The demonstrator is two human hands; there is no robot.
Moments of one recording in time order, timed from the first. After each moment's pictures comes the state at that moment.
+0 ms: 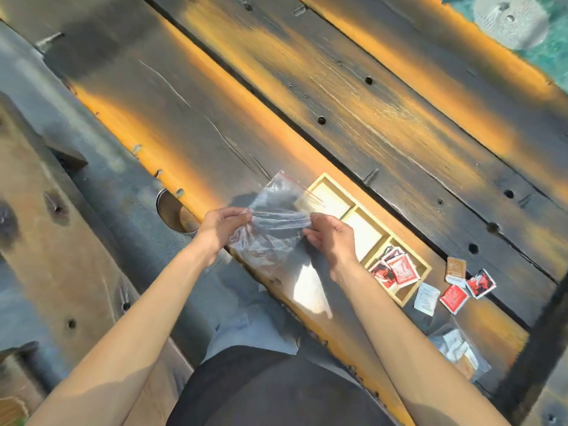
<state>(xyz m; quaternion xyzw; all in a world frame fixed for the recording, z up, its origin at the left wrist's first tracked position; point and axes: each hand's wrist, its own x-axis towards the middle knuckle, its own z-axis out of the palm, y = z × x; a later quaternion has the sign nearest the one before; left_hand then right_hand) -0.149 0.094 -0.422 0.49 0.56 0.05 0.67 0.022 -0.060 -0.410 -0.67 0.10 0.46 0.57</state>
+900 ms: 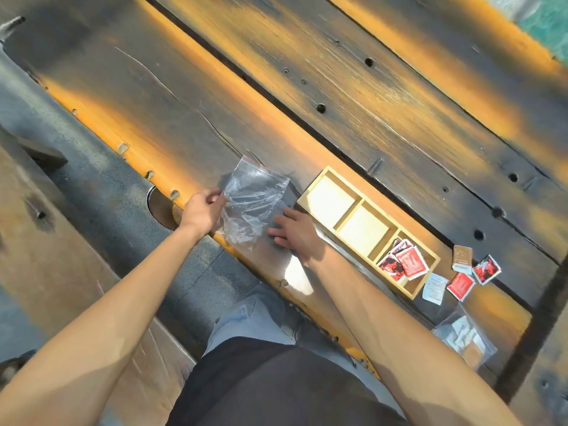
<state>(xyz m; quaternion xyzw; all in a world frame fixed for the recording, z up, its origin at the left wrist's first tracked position) -0.160 0.169 -0.468 0.66 0.56 -0.03 0.49 -0.014 0.003 -0.456 -0.70 0.01 0.57 0.44</state>
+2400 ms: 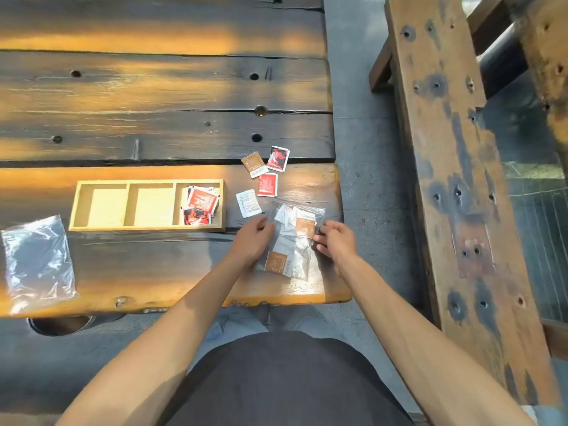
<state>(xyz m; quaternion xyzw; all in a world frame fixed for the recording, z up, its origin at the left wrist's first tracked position) 0.040 -0.293 -0.449 0.77 0.25 -0.27 0.52 0.069 -0.490 -0.464 -0.64 0.39 0.24 0.61</state>
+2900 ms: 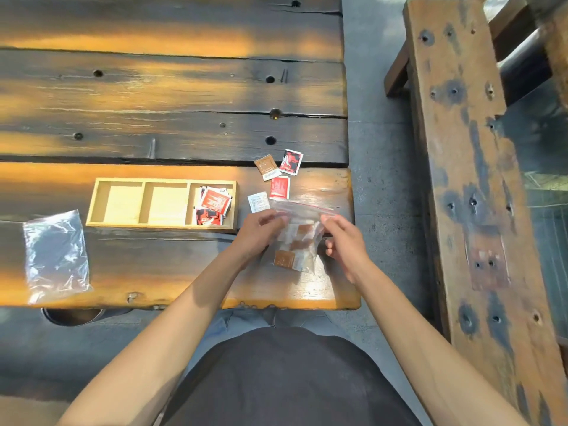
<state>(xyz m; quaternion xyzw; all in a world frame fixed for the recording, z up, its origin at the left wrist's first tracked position) 0.051 -0.281 -0.422 0.71 0.23 -0.23 0.63 0.069 -0.487 -0.440 -0.65 0.24 0.28 0.66</state>
